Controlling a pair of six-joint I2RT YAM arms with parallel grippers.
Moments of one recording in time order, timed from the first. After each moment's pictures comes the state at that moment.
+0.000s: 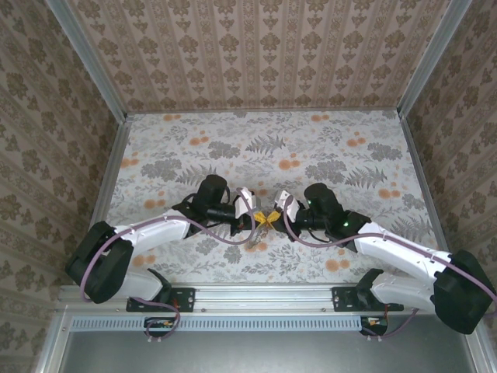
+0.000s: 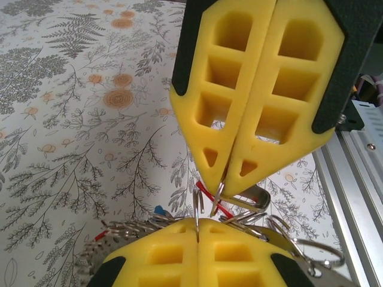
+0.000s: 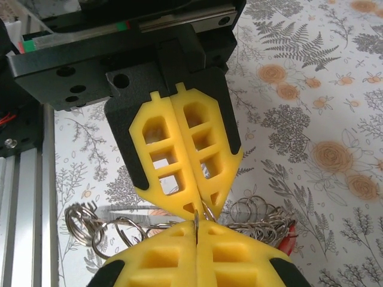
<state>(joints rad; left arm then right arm) -0.74 1.37 0.64 0.12 0.80 0.36 0.70 1.10 0.60 -0.06 -0.41 -0.18</state>
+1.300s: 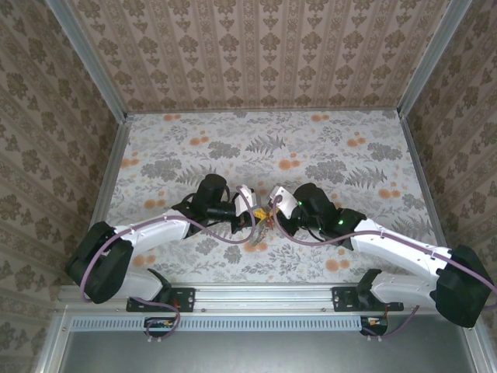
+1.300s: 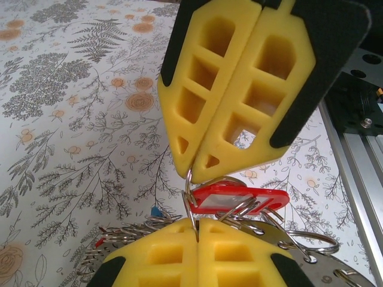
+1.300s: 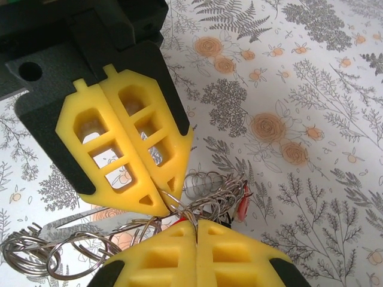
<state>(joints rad) -0.74 1.37 0.64 0.16 0.75 0.36 0.77 1.13 0.69 -0.21 -0.11 -0.15</state>
